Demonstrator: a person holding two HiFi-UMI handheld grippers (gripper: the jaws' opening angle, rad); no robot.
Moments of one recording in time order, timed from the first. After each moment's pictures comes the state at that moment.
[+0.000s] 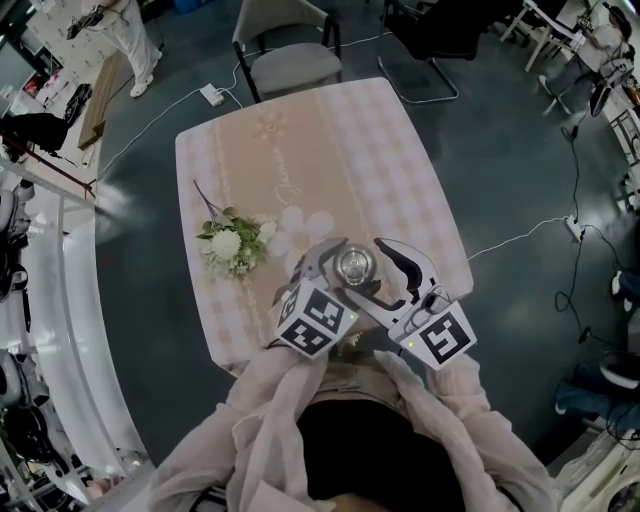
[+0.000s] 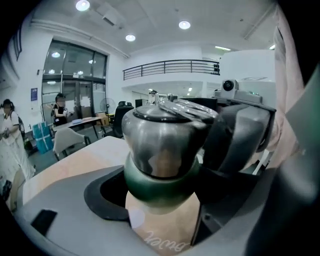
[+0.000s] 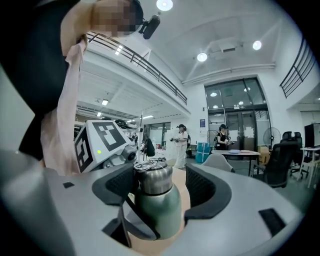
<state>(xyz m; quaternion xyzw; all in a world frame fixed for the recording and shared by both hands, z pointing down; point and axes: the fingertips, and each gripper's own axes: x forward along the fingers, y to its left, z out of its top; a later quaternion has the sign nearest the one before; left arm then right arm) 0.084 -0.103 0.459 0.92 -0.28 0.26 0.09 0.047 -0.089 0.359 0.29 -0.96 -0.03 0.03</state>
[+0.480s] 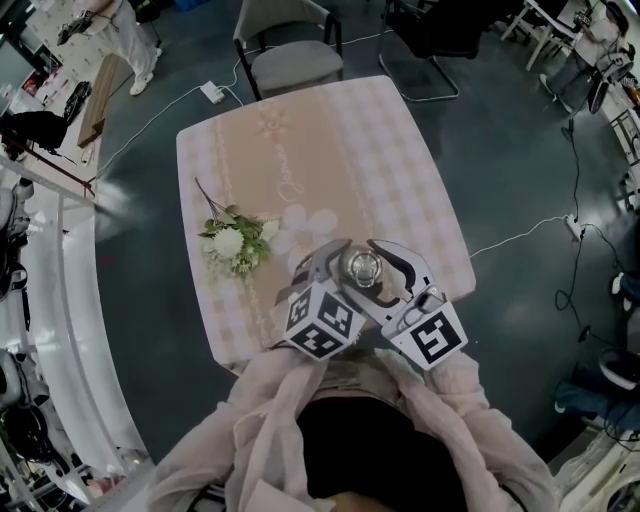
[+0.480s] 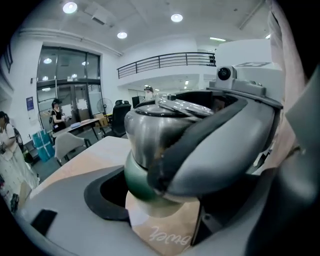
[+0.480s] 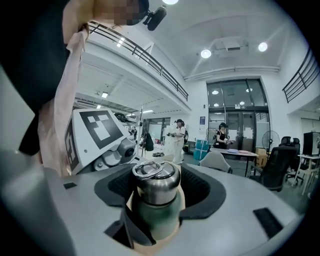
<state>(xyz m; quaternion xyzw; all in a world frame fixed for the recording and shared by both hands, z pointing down) 0.083 -0.097 0.469 0.91 -0.27 0.30 0.06 0.033 -0.091 0.374 0.29 -0.95 -0.06 0.07</state>
